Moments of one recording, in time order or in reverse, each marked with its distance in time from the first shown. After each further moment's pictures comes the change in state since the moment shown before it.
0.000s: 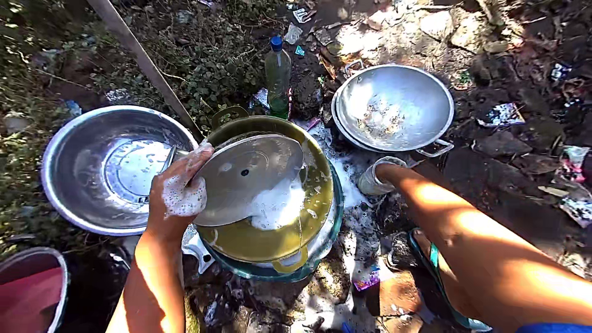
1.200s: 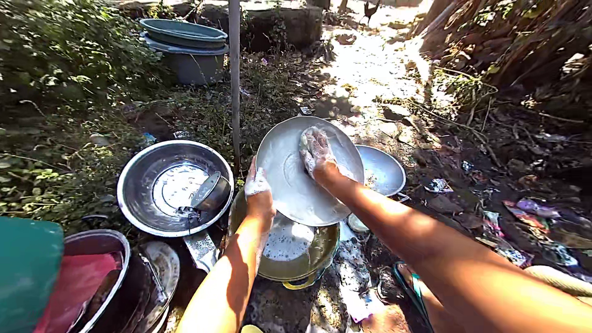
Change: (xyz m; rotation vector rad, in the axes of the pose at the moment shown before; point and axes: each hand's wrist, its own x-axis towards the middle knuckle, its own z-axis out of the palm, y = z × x) left_hand -0.007 0.090 -0.003 -1.071 0.321 -0.649; right_hand -0.247 -0.190 -0.107 0.425 1.251 -0.742
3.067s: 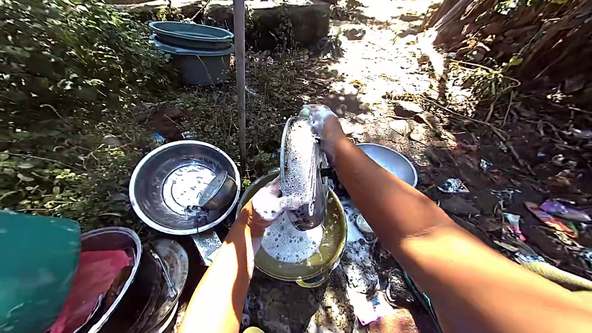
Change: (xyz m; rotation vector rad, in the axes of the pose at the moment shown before) left_hand -0.002 0.017 -0.033 -0.244 -0.769 0.056; right_hand 0.094 -0.041 -0.053 0.427 0.010 0.276
